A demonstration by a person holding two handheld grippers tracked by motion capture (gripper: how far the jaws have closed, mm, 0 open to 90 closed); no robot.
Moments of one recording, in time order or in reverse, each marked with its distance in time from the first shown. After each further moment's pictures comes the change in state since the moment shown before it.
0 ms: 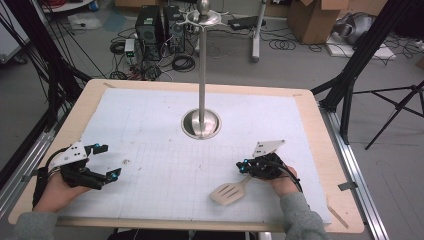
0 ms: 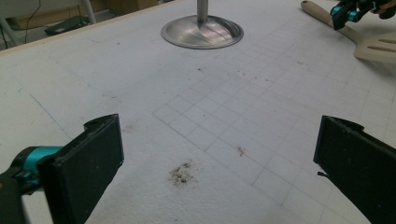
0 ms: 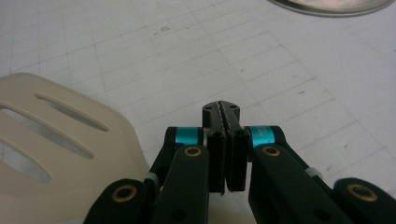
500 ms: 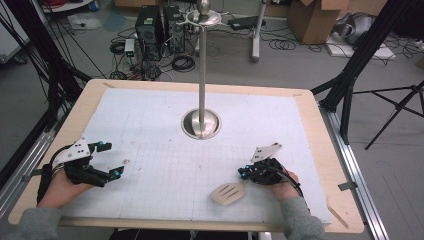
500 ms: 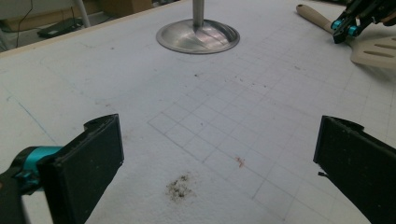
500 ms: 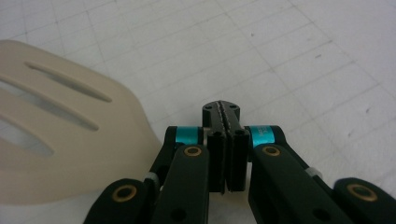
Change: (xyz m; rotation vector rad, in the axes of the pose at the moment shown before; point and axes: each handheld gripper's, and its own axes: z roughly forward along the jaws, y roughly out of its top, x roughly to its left) left arm 0.003 0.005 0.011 -0.009 -0.029 0.001; right arm 0.011 -0.009 0.000 0.080 -0.031 0.030
